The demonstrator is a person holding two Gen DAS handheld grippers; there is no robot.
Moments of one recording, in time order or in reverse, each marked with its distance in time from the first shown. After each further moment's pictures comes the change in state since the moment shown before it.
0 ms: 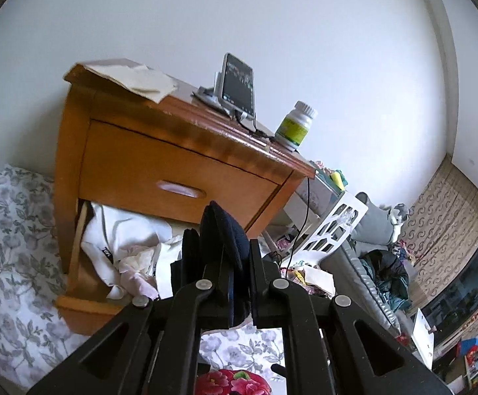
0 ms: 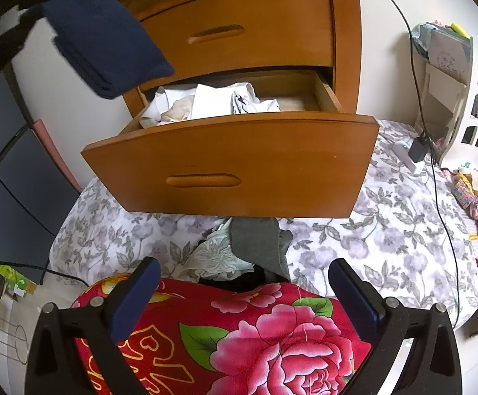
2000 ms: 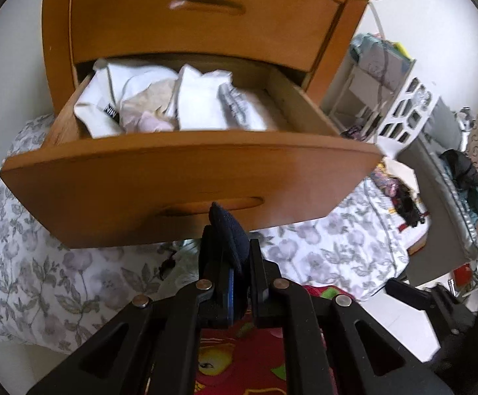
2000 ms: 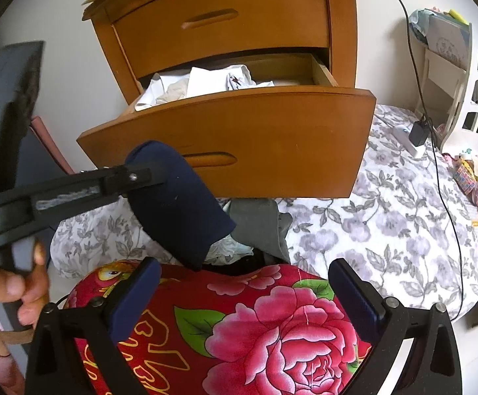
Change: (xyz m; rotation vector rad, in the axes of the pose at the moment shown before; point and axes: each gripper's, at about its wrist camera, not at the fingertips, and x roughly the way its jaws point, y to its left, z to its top) left arm 0.132 0.027 -0.161 0.139 0.401 0.316; right arm 0.010 -0.008 -0.013 0.021 0.059 0.008
